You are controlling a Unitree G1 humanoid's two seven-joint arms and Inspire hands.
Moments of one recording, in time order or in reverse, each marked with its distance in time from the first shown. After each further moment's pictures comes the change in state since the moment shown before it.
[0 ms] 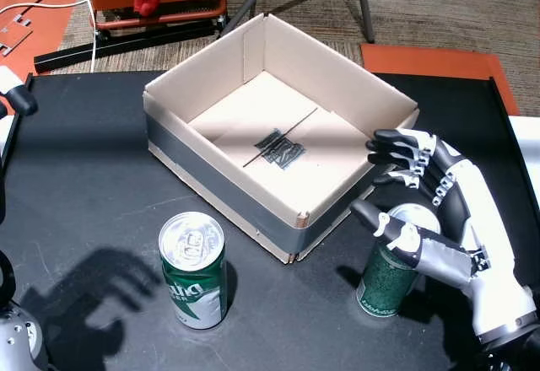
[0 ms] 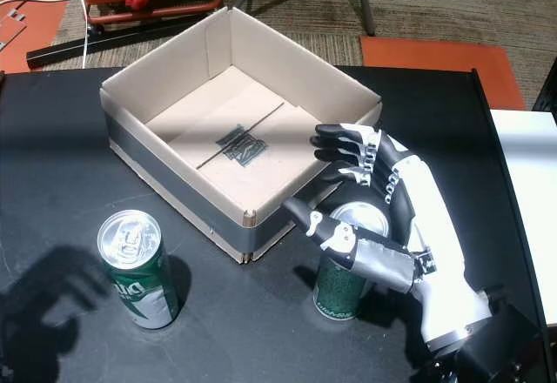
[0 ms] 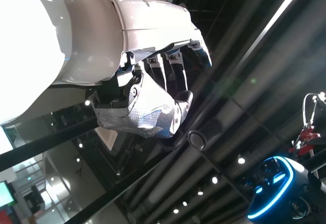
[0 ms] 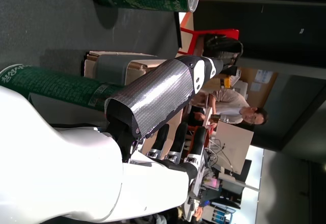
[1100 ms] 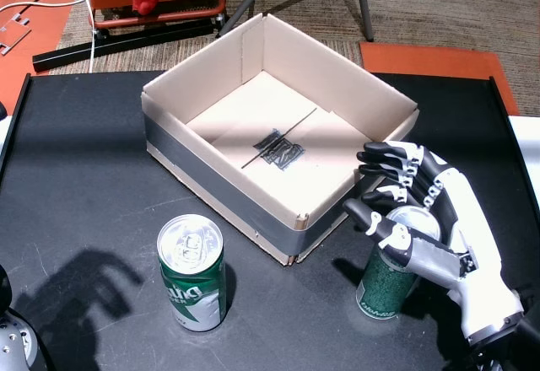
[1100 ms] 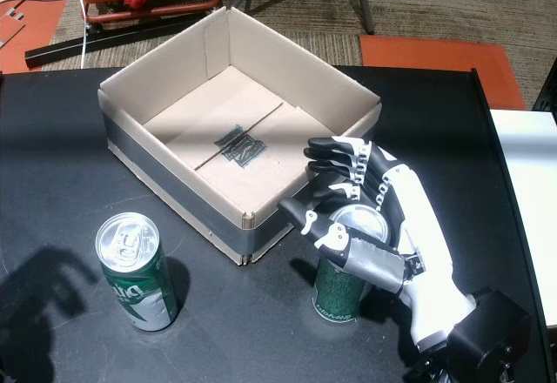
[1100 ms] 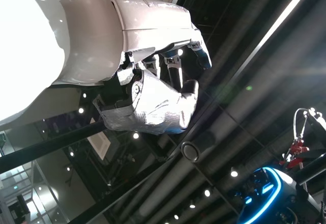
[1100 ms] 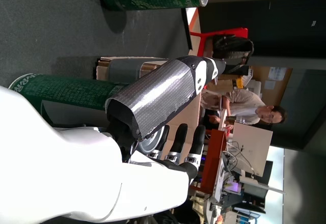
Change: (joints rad) left arm 0.009 0.012 0.034 0.018 -0.022 0.038 -0.001; right arm -0.027 0.009 -0.005 0.079 0.010 0.034 0.002
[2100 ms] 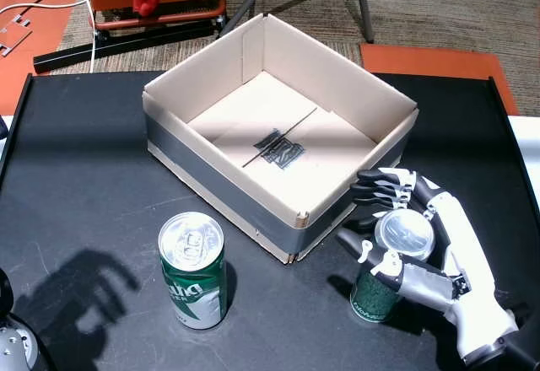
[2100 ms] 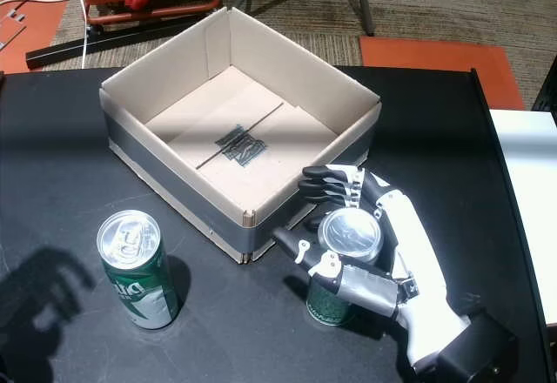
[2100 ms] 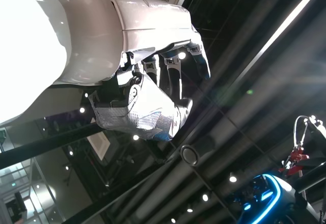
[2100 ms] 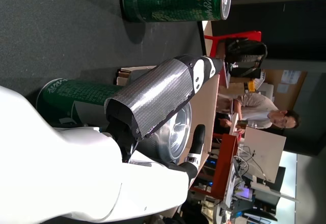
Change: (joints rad) left arm -0.008 -0.027 0.072 0.007 0.054 0.056 0.000; right arm 0.022 0.006 0.013 0.059 -0.054 -0.048 -0.029
